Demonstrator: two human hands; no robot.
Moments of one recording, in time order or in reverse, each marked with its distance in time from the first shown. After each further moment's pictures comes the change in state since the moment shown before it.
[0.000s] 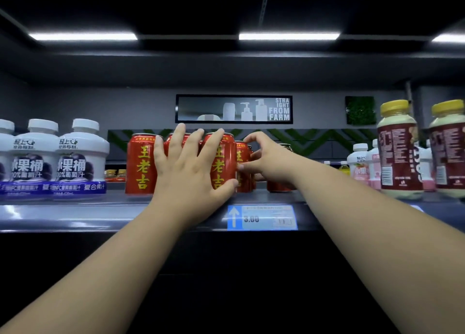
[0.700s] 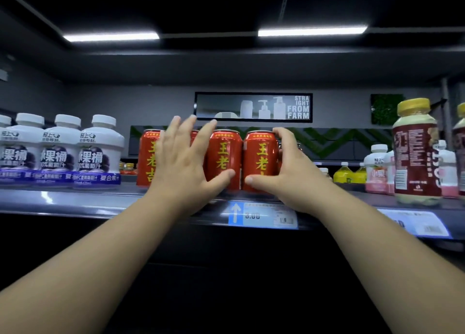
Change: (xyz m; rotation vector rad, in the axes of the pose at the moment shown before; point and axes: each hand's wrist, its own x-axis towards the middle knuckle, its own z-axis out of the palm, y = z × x) left_hand -0.005 -0.011 -0.009 -0.097 0.044 -0.052; right_hand -0.085 -0.012 -0.001 -0.136 0.186 -0.132
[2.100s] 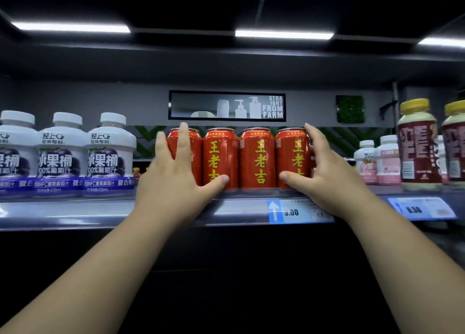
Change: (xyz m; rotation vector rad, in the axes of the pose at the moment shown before) left_hand -0.015 -0.060 -0.012 -0.061 -0.178 -0.213; right_hand -0.014 -0.006 0.013 -0.268 0.217 0.074
